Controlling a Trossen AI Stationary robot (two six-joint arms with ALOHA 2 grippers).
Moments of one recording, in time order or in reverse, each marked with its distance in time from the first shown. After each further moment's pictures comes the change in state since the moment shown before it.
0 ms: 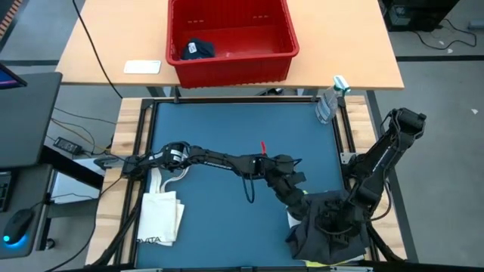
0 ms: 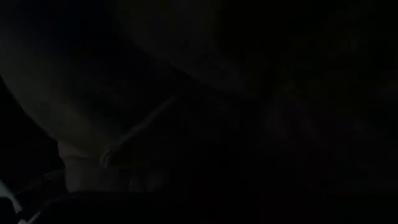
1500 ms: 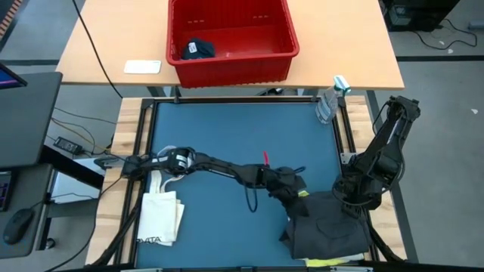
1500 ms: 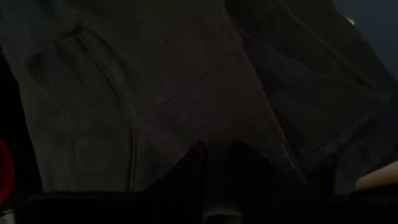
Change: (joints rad) left arm -0.041 0.090 -0.001 0.030 -0.252 0.236; right arm 0.015 -0.489 0.049 -0.534 0.033 0.253
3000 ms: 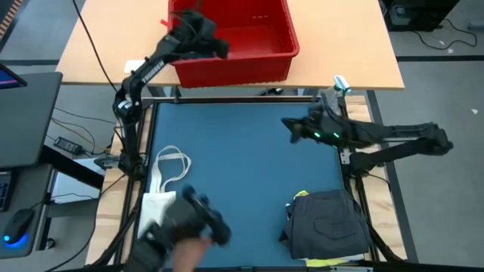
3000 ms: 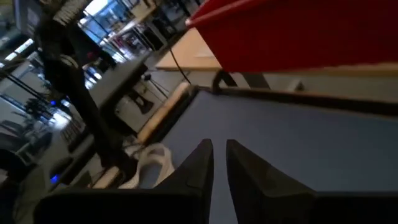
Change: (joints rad) left arm 1.080 -0.523 0.000 -0.636 -0.182 0.754; right arm -1.097 0.197 0.217 0.754 0.527 -0.878
